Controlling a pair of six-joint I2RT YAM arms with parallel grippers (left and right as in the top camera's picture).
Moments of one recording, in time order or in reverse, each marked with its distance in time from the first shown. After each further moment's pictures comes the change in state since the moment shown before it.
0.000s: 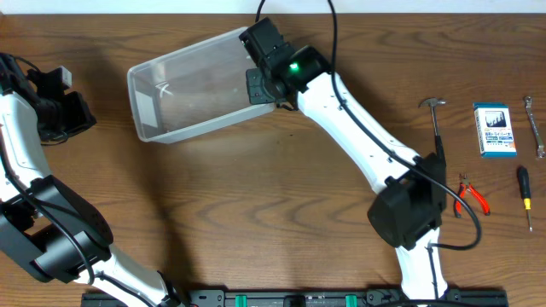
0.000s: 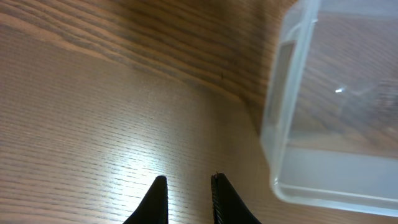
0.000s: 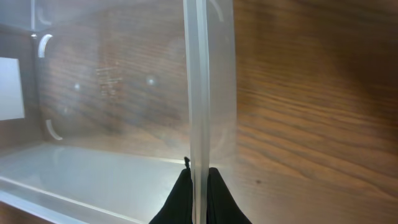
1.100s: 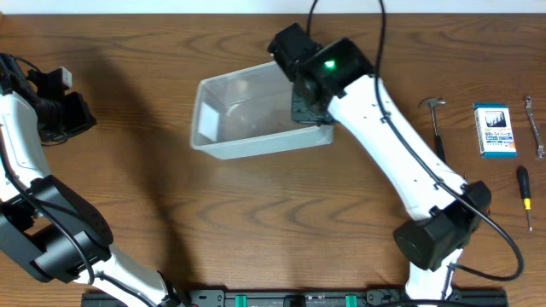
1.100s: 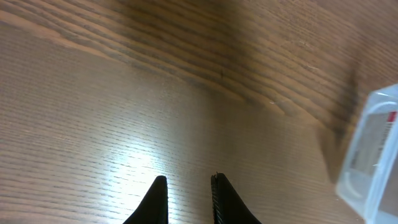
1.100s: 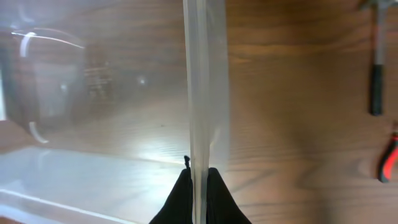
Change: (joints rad) left arm 0.000 0.000 0.000 -0.006 0.000 0.000; right arm -0.034 -0.180 0.006 -0.522 0.183 0.229
